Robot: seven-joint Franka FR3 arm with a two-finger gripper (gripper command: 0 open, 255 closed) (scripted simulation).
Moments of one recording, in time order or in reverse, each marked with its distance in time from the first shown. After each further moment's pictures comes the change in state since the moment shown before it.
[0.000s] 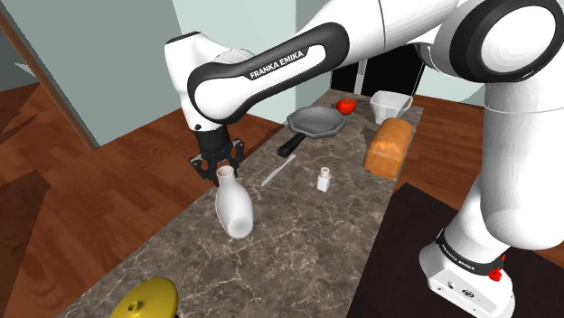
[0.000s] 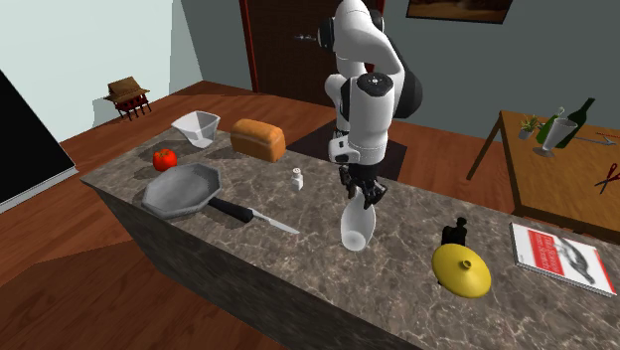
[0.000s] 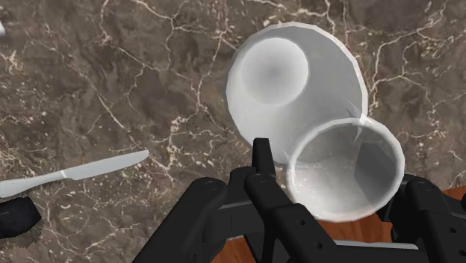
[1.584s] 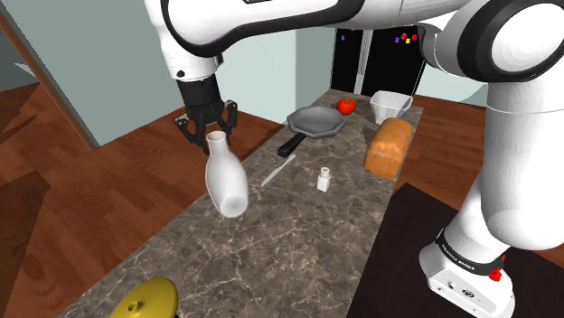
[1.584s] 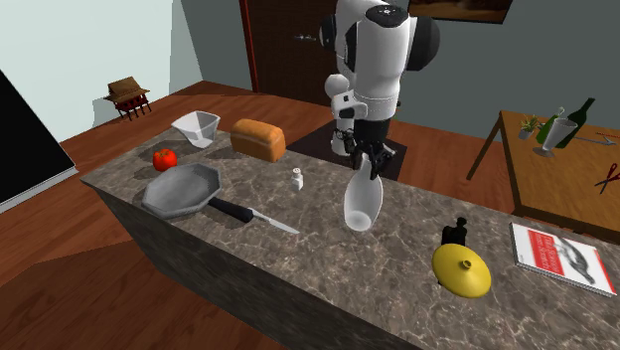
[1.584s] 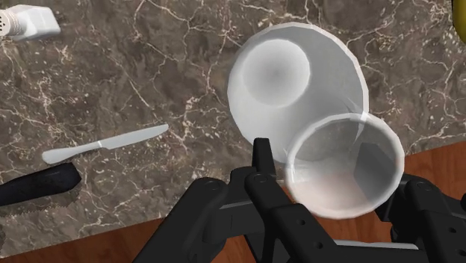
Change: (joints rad) arm 0.019 -0.016 0.011 0.262 0.011 -0.275 -0.003
